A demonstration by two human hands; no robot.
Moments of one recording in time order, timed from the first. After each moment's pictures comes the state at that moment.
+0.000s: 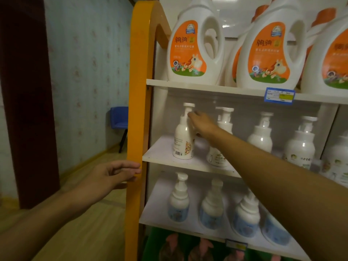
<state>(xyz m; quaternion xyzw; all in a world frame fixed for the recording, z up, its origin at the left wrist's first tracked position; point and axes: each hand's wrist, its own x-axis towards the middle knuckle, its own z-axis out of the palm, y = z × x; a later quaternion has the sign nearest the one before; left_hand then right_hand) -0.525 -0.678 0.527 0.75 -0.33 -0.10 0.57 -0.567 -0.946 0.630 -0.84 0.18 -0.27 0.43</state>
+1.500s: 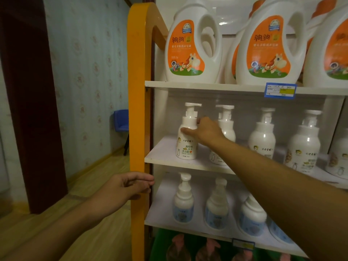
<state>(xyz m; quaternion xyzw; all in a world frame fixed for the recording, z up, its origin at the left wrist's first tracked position) -0.538 -0.695 0.514 0.75 -0.36 -0.13 0.54 -0.569 -0.954 0.612 -0.89 0.22 -0.32 0.24</state>
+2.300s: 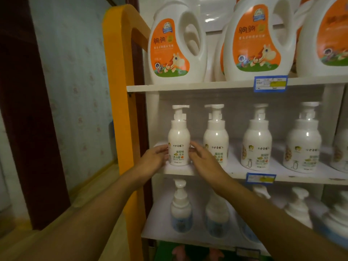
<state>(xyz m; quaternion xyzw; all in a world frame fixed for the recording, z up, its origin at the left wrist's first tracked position) -0.510 -0.829 0.559 0.74 -0.32 -0.14 0.58 -0.613 -0.952 0.542 -0.82 0.10 -0.30 0.48</state>
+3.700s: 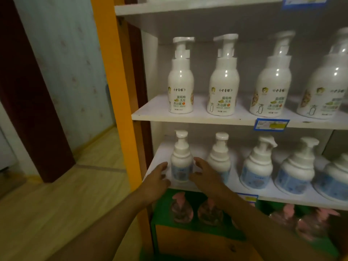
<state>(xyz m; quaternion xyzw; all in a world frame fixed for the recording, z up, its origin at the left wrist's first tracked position) -0.525 -0.808 0.370 0.80 -0.30 -0.20 0.48 -0.620 -0.944 0.373 -0.82 0.23 -0.16 0.50</state>
